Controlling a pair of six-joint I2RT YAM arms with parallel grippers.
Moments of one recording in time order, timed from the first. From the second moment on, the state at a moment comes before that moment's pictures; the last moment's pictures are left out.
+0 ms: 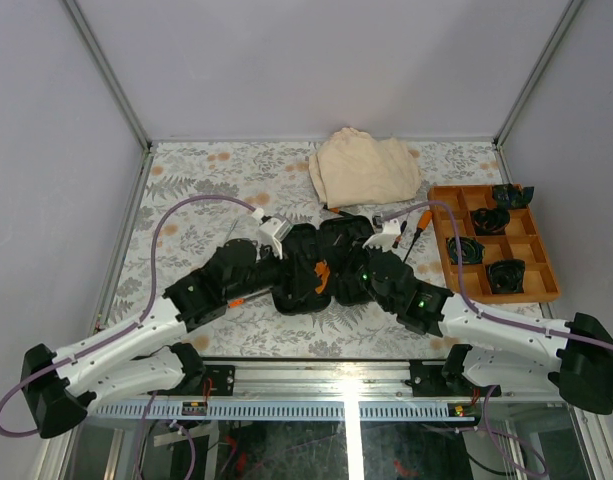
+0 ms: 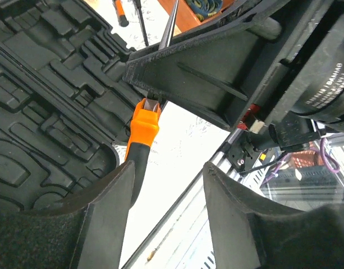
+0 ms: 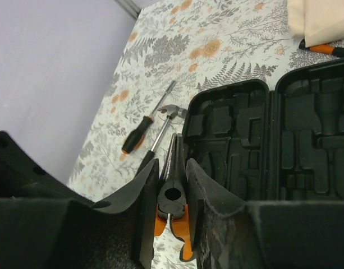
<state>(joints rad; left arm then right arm) -0.90 0.90 0.72 -0.15 0.14 -0.54 1.04 1.08 0.62 0.27 0.50 0.79</state>
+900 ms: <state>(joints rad) -0.90 0.99 0.74 -0.15 0.17 -0.51 1.04 1.12 0.86 0.00 0.22 0.62</state>
